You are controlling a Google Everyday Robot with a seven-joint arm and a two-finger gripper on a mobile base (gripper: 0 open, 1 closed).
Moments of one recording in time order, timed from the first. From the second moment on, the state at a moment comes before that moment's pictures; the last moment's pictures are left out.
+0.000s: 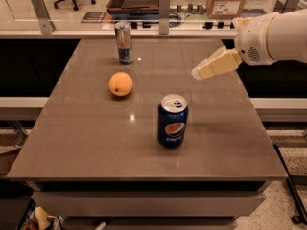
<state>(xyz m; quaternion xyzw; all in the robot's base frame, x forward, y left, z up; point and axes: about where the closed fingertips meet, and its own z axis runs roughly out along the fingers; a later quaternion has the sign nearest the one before) 0.592 -0.151 0.973 -0.42 0.75 0.06 0.50</state>
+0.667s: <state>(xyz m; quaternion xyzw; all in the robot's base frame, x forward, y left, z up) 0.616 -0.099 0.968 -0.40 0.75 0.08 0.52</state>
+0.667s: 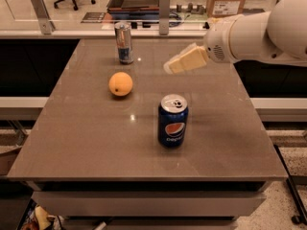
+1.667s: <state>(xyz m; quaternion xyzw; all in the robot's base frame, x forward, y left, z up) 0.685 -0.012 0.956 -0.38 0.72 0.15 0.57</state>
